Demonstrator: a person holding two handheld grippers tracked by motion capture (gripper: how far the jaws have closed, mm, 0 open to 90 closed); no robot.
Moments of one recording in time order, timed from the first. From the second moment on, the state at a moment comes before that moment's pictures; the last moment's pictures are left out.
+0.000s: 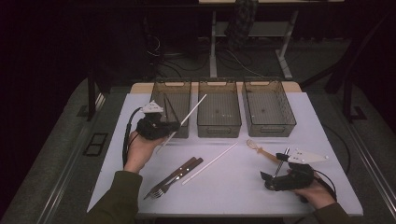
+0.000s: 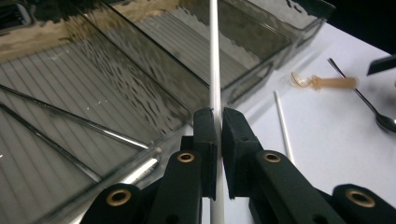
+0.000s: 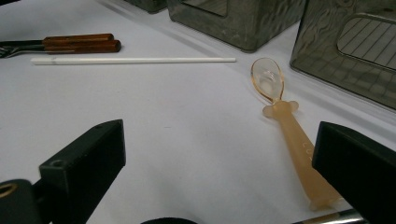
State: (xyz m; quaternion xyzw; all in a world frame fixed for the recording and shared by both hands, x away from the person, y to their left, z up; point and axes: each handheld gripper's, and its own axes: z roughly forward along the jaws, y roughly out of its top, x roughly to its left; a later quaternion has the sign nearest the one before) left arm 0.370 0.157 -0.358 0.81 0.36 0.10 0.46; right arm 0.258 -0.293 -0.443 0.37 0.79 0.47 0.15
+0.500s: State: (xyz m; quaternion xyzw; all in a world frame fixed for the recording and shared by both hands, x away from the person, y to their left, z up) left arm 0.413 0.166 -0.346 0.79 0.39 0.10 0.46; right arm 0.258 -0.294 -0.443 0.38 0.78 0.47 0.14
